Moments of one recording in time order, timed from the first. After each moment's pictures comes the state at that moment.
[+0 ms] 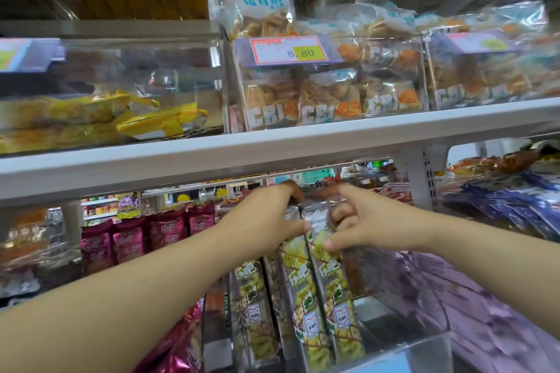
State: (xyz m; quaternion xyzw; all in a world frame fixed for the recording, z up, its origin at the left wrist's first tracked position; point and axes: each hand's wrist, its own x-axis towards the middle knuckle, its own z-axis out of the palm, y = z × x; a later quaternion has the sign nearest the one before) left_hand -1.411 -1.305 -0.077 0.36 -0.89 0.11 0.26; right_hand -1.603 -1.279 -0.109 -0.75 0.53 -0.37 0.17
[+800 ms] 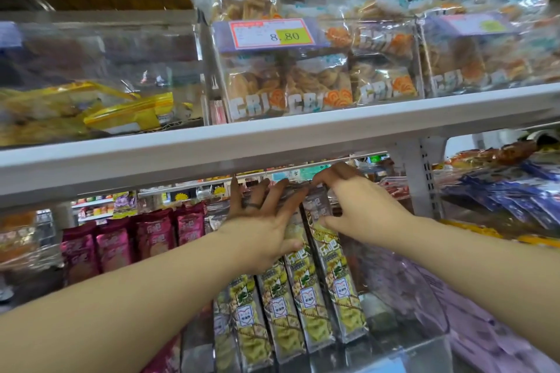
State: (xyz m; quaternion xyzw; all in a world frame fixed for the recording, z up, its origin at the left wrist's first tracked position) left_hand -1.422 -1.348 -0.104 0.41 -0.86 0.30 0.10; right_hand -1.601 -1.301 -0.109 -0.70 0.60 -0.31 -0.24
